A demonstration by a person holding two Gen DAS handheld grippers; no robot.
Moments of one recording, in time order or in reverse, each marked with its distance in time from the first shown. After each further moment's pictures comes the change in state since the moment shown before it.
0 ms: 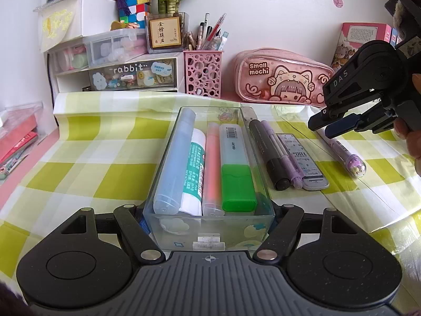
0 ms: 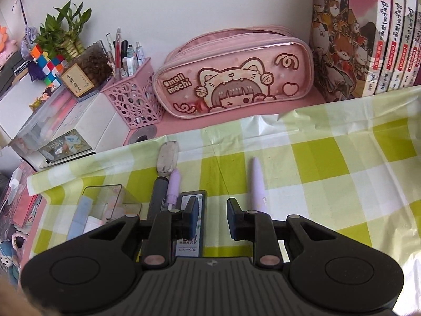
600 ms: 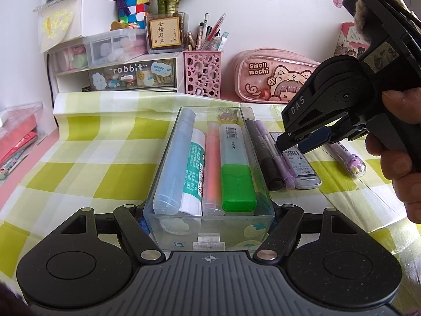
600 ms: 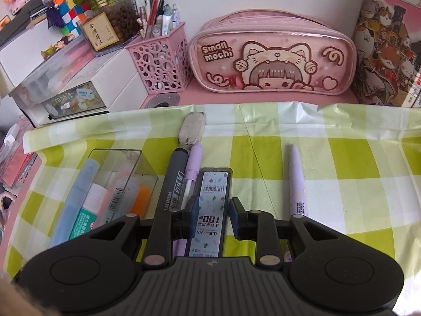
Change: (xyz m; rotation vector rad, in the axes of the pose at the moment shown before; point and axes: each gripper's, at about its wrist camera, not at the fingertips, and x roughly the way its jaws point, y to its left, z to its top) left arm 0.000 0.000 0.000 -0.001 0.000 0.000; right arm 0.025 0.043 -0.016 -0.184 0.076 -0.020
